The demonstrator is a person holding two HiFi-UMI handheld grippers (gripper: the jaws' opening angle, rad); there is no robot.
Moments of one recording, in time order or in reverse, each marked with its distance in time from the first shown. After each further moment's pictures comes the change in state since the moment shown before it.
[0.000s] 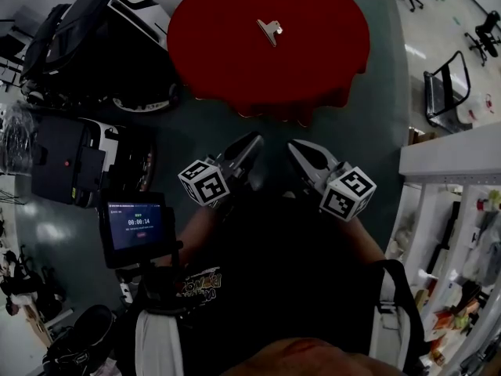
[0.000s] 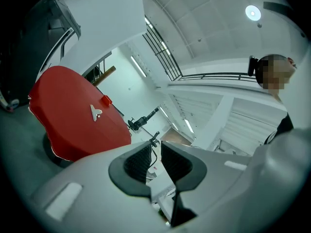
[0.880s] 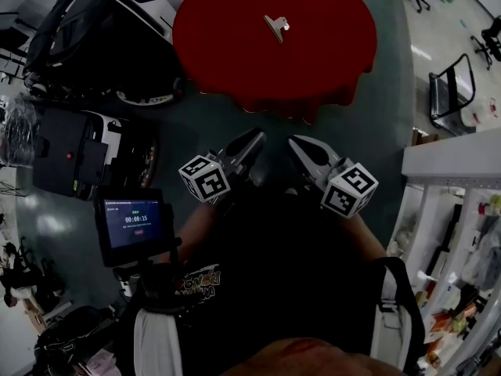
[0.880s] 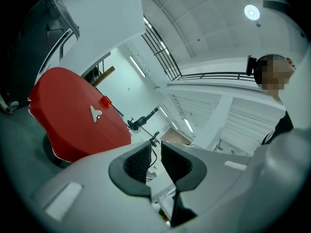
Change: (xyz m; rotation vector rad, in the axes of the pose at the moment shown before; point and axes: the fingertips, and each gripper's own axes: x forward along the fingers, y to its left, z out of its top) left arm -0.004 -0.003 0.003 0.017 0.003 -0.003; right arm 0.007 0.006 0.001 -0.010 0.012 0.028
